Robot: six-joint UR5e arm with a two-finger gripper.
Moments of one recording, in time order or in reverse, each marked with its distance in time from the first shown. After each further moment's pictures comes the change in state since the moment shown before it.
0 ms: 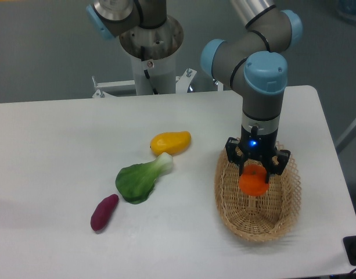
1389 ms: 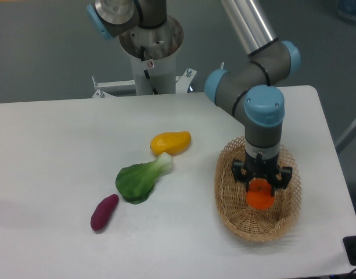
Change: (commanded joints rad) arm -0.011 -0.186 0.035 0.132 0.080 -0.282
